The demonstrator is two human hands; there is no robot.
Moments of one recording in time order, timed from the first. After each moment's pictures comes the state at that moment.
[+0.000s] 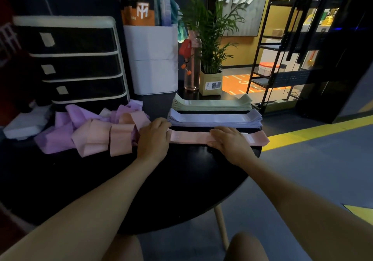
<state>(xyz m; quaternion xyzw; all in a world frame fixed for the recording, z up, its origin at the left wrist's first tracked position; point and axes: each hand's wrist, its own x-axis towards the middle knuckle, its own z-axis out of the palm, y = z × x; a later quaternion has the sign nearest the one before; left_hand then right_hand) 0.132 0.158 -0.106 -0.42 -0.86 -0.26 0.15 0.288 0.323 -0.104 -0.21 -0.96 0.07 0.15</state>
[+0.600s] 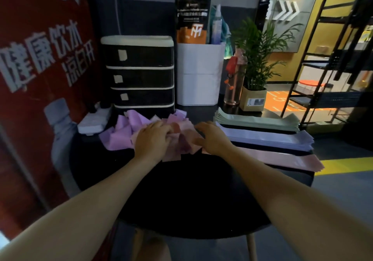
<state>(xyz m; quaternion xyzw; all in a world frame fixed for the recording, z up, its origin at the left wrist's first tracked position) 0.083 0.053 -0.071 -0.35 -0.89 -0.23 0.20 0.156 0.222 -0.063 -0.12 -0.97 0.19 0.12</state>
